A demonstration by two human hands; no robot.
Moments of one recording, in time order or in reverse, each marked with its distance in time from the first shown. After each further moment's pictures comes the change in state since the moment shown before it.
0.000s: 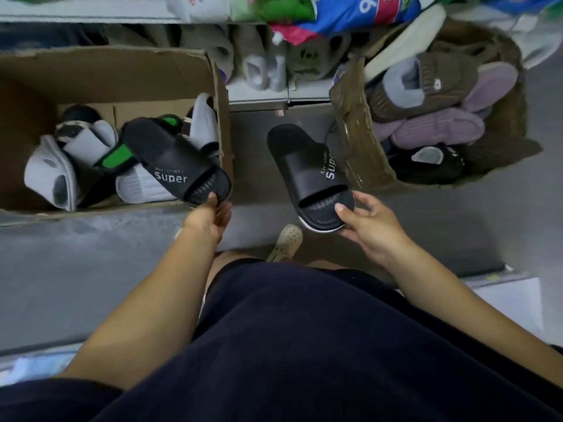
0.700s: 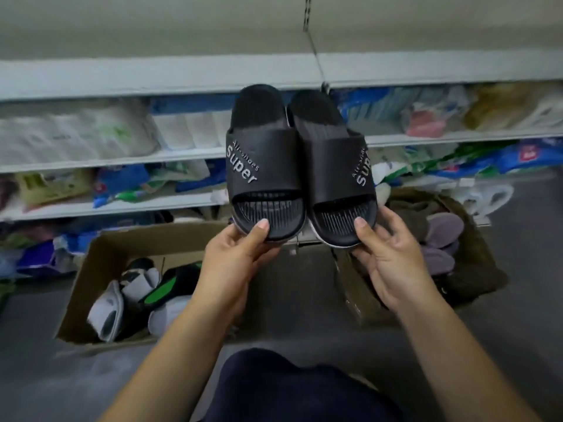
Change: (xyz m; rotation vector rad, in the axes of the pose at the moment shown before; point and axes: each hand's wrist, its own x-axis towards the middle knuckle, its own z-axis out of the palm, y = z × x) left_hand -0.329 0.049 0.134 0.199 -0.578 0.780; right_hand -0.091 -0.191 -0.031 0.446 -0.227 -0.627
